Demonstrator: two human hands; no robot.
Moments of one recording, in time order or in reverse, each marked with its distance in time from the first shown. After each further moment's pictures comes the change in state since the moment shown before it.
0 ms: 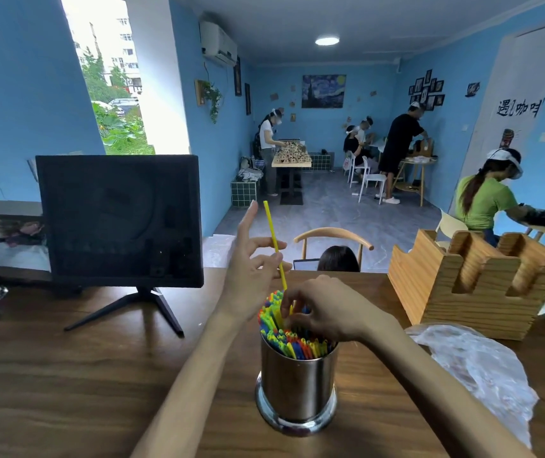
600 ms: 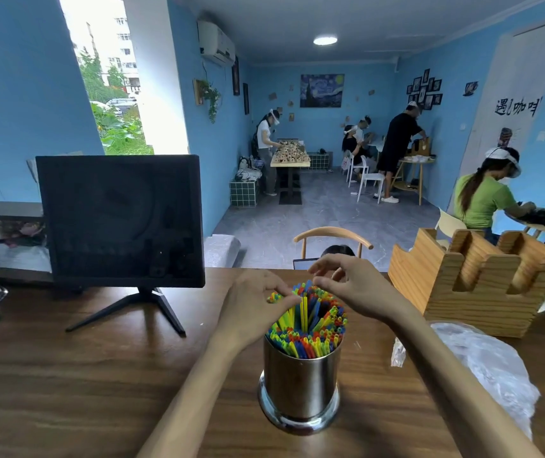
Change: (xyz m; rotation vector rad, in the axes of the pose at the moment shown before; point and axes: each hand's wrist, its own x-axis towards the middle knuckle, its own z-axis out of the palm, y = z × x) left_hand -0.015 -0.046 -0.016 0.630 -0.123 0.134; right_hand -0.005 0.046 -0.002 0.375 0.261 0.205
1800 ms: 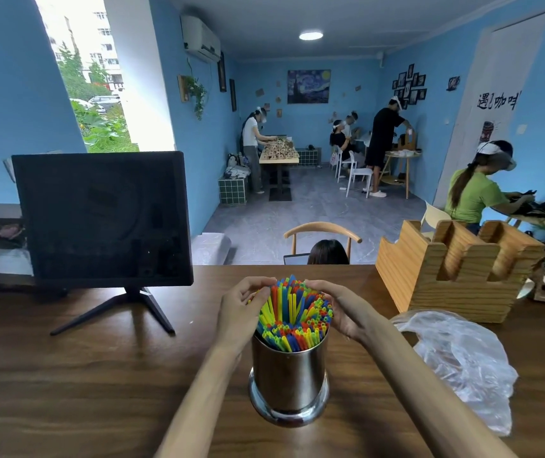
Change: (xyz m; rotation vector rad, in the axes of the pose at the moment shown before) left_hand -0.016 -0.014 0.028 -0.610 0.077 -0.404; right_hand -0.005 0.057 0.059 0.985 -0.096 0.587
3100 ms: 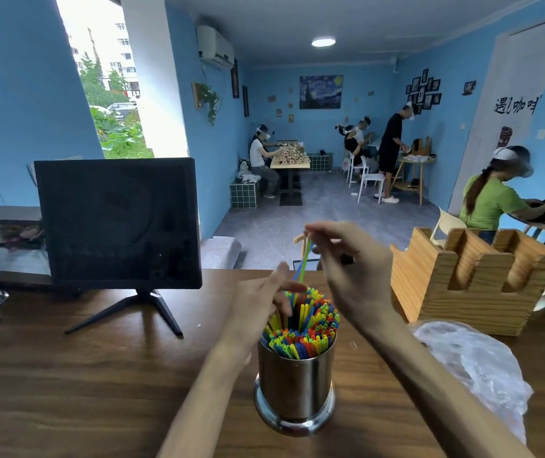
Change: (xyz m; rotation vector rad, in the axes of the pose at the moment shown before) left_hand -0.032 0.078 0.010 0.049 -0.097 -0.027; right_hand -0.084 -0.085 0.062 -0.582 0.499 -1.400
